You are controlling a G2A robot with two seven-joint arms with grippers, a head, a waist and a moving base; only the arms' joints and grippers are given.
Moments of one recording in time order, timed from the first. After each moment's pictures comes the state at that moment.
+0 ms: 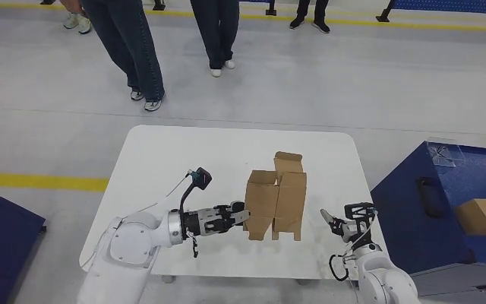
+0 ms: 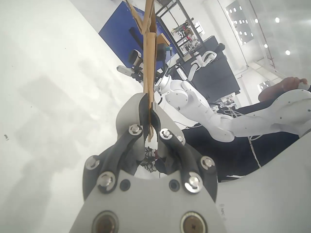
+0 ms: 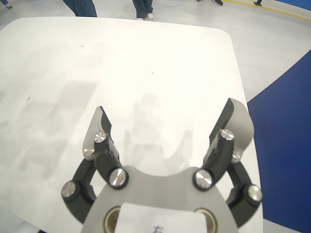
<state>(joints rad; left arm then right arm) 1.20 -1.32 -1.31 -1.74 0.11 -0.41 -1.08 -1.71 -1.16 1.58 -1.80 -1.21 0.00 0.15</state>
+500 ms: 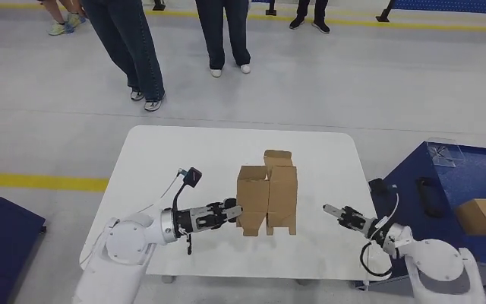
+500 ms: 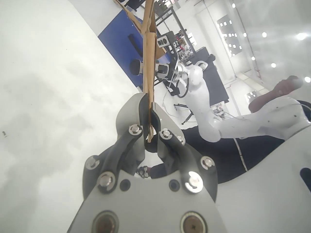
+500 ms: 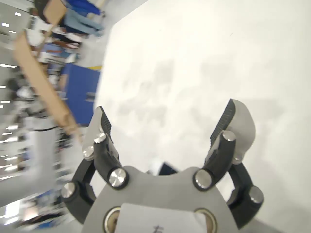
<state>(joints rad) 1.19 -1.31 -1.34 -1.64 -0.04 -0.43 -1.10 -1.47 -1.11 1.88 -1.80 -0.01 0.03 1.25</state>
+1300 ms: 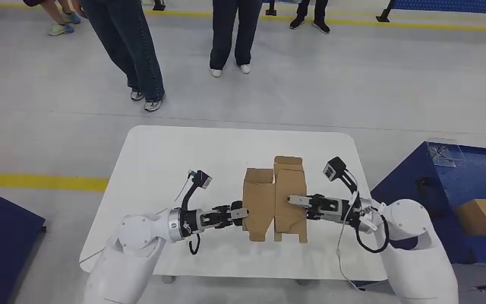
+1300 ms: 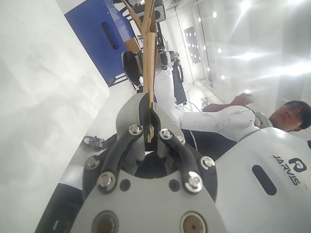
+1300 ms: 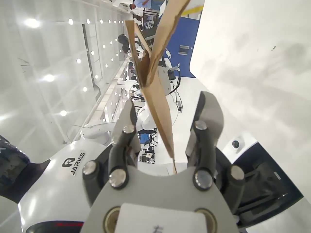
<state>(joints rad) 1.12 -1.30 -1.23 -1.49 -0.28 -0.38 -1.13 -1.25 -1.11 1.57 -1.69 0.32 0.06 1.28</state>
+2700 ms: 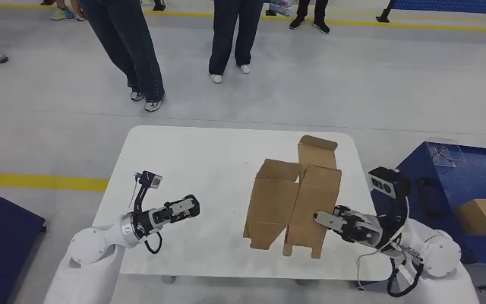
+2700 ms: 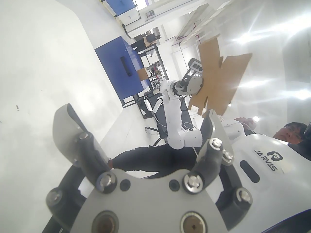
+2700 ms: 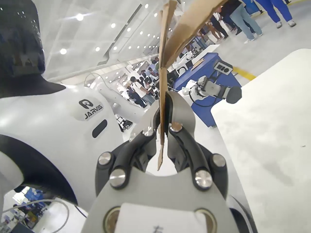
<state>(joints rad) 1.25 -1.23 -1.49 -1.51 -0.35 -0.42 -1.15 -1.46 -1.10 1.67 -1.98 0.52 -0.58 1.20</state>
